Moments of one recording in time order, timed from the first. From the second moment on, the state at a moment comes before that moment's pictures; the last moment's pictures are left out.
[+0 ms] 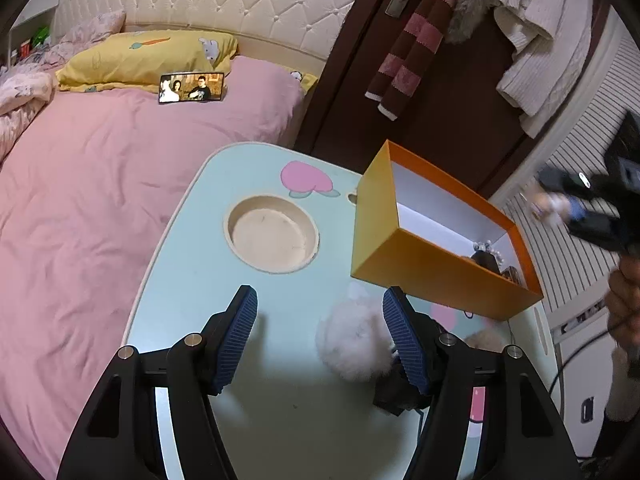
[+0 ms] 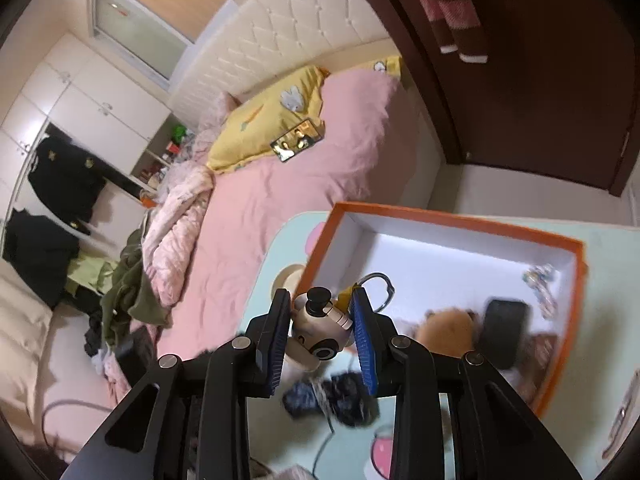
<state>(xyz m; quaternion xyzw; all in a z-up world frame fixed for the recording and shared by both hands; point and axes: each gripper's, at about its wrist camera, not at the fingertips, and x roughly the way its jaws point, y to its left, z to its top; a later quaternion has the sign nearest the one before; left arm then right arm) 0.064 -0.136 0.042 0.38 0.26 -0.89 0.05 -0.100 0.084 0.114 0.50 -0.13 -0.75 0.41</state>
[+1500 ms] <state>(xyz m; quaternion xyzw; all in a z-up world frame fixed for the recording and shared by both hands) -0.140 0.007 0.068 0.61 0.09 -0.77 -0.18 -0.039 0.175 0.025 0.54 -0.13 -0.79 0.27</state>
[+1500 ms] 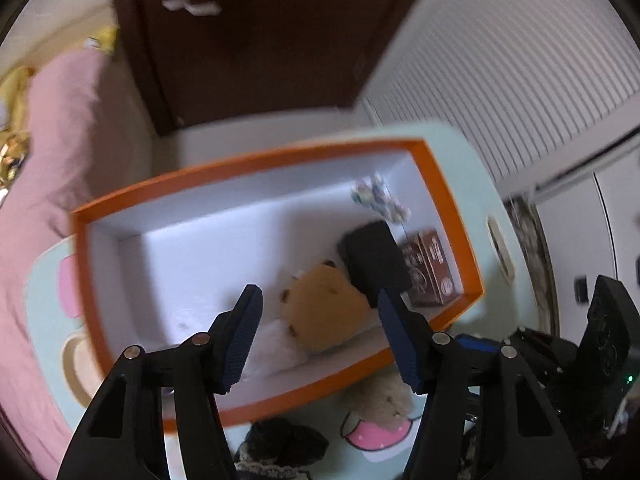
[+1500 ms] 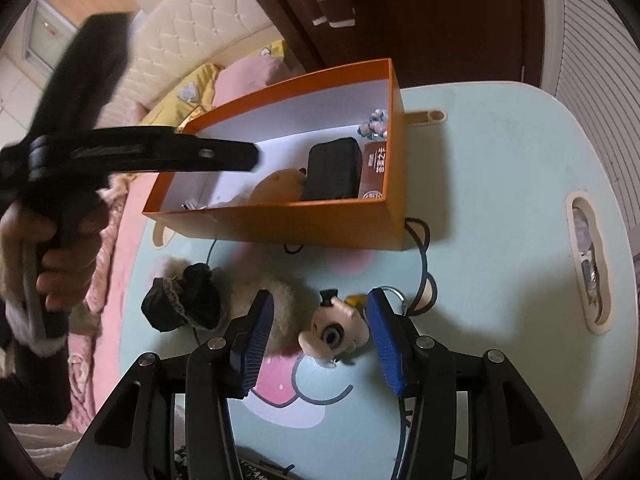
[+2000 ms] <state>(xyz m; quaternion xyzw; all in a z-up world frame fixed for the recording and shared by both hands) -0.144 0.043 0.036 0.63 0.04 -0.76 -0.18 -0.044 0.182 0.023 0.54 -0.15 -0.78 0.27</state>
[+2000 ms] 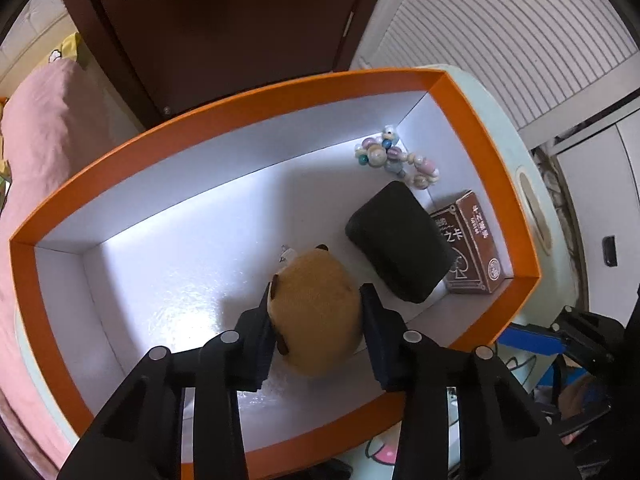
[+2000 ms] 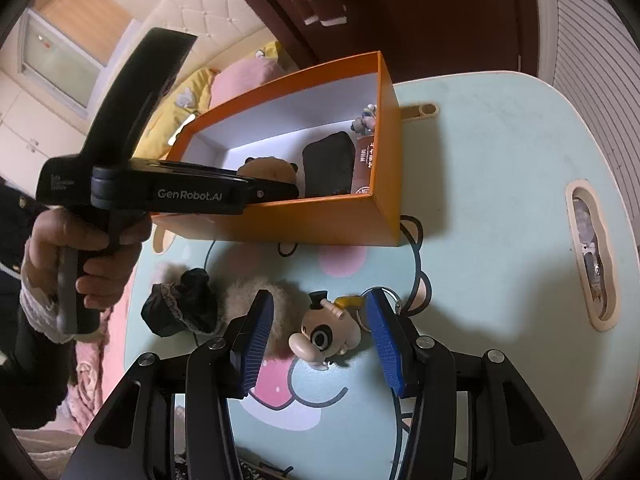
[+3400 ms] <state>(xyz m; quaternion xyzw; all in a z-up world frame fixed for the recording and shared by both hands) 0.013 -0.097 0.014 0.48 0.21 -0.85 -0.01 -0.072 0.139 0.078 0.51 -0.09 -0.81 0.29</state>
